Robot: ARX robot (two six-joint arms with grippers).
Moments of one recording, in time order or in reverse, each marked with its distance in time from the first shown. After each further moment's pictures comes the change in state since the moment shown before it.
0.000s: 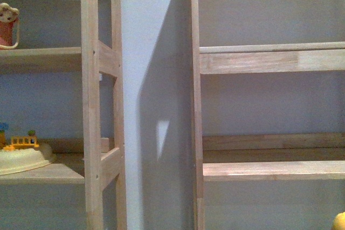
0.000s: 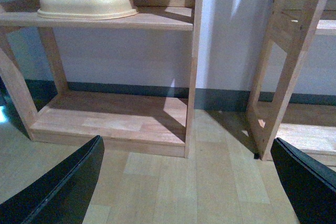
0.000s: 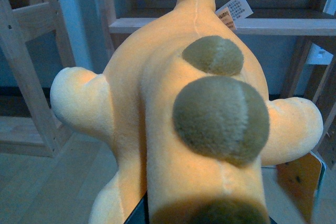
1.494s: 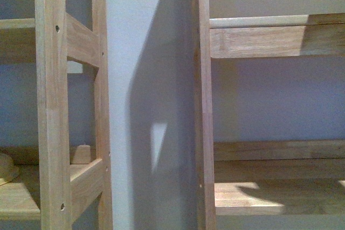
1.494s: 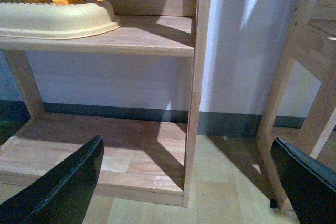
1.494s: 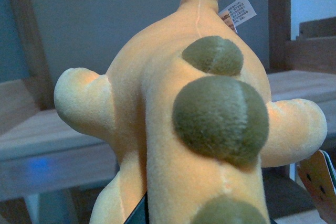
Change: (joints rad) left arm 0.000 0.002 0.000 0.000 0.000 0.000; right arm 0.076 0.999 1.170 0.212 0.349 0.007
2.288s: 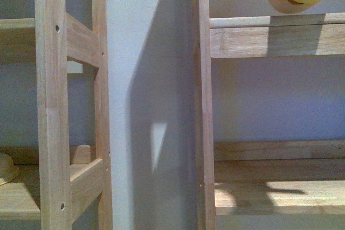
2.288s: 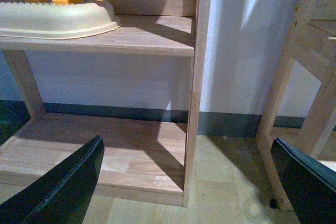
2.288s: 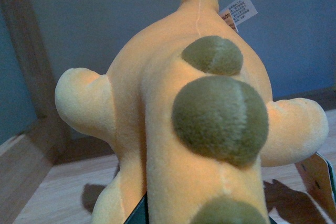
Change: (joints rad) left arm 0.000 0.000 0.000 0.000 0.000 0.000; right arm 0.076 0.652 0.810 -0.239 0.028 0.048
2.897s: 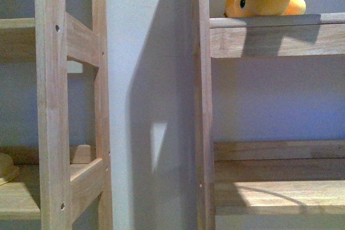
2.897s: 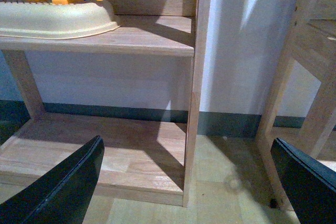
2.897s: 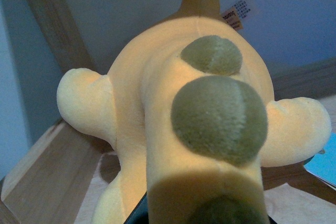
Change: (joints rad) left arm 0.000 0.000 0.000 0.000 0.000 0.000; right arm 0.040 0.344 0.513 -0.302 -0.060 0.188
